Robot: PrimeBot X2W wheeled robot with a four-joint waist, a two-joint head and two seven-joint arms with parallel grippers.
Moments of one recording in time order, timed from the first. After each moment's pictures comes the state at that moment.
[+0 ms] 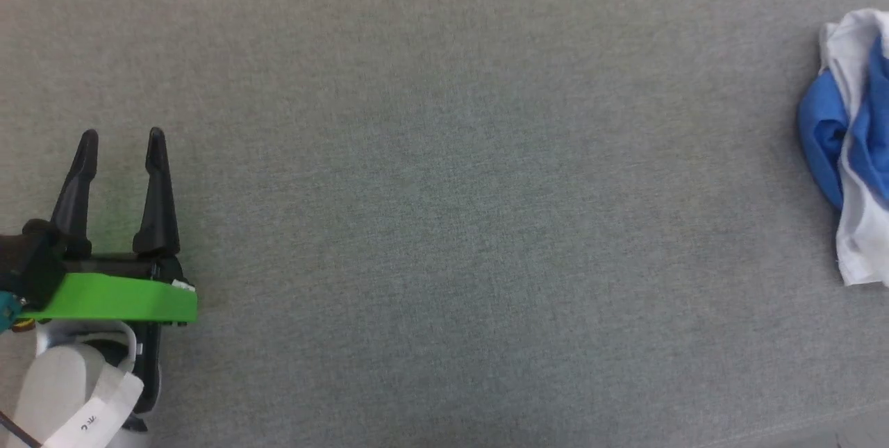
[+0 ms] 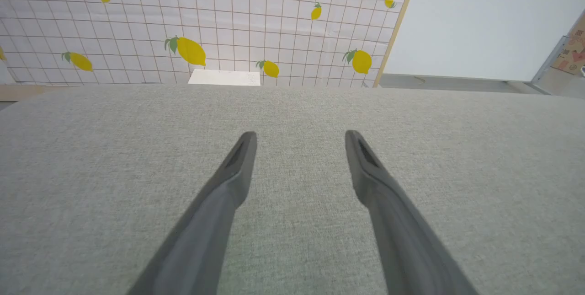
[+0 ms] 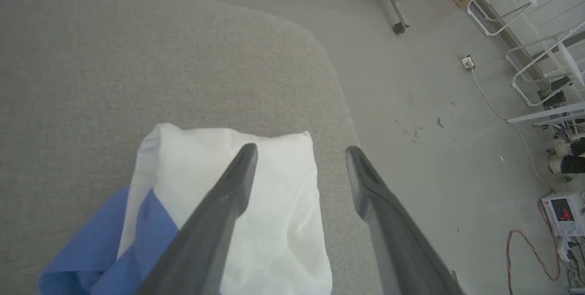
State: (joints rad) left arm -0.19 0.29 0.07 -0.07 -0.34 -0.10 -0.19; right arm -0.66 -0.53 -0.22 0.26 0.05 0.13 0.59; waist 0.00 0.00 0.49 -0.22
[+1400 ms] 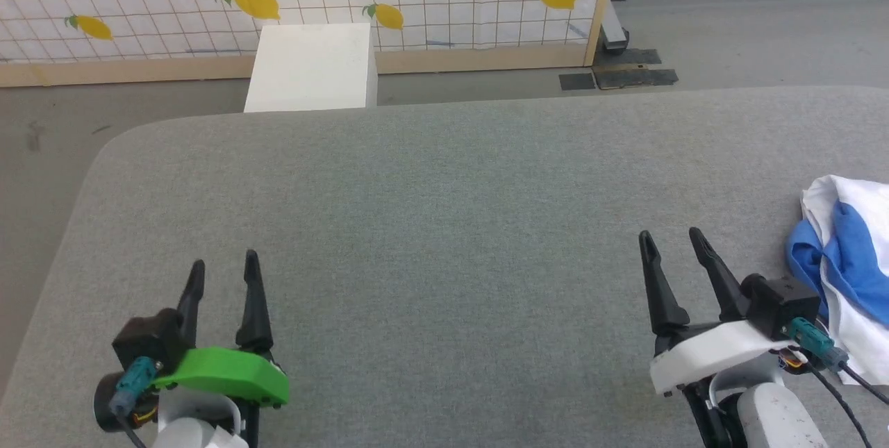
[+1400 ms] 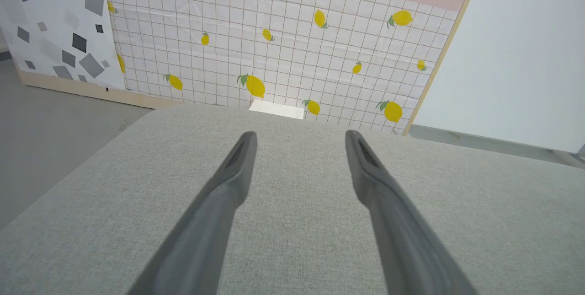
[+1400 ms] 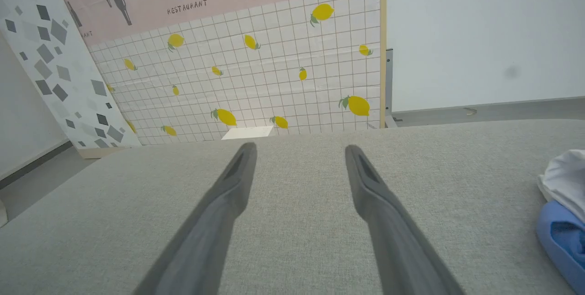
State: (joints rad) left arm -0.07 0.12 -0.01 0.18 -0.32 0.00 -0.25; right arm -0.14 -0.05 0.05 0.28 0.22 0.13 -0.23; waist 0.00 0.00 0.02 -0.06
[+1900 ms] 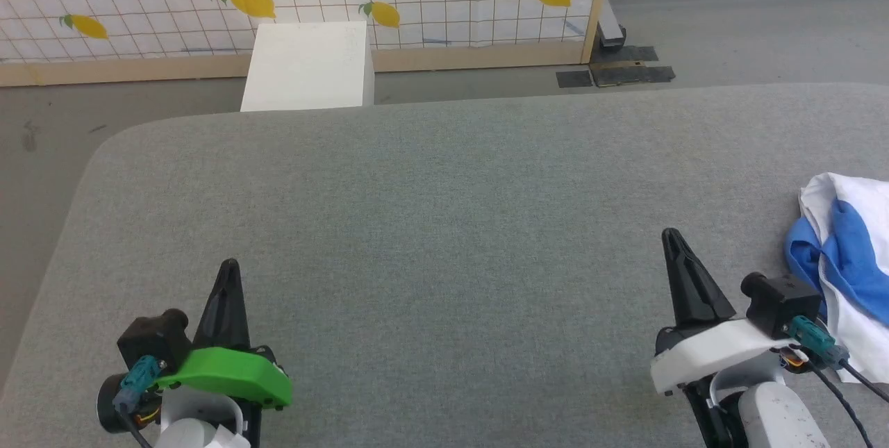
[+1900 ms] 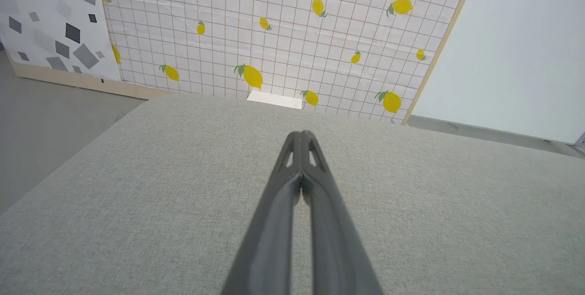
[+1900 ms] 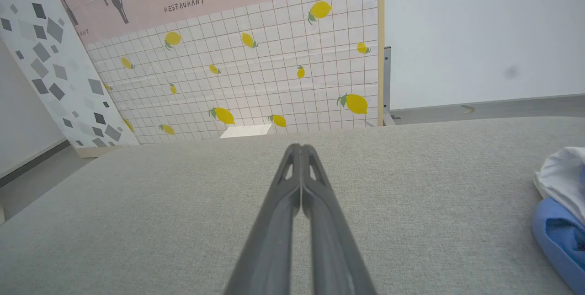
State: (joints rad) left arm -0.07 0.12 -0.02 0.19 -0.32 0.00 -0.23; right arm -0.14 -0.05 0.04 0.27 0.22 0.13 -0.22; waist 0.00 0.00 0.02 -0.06
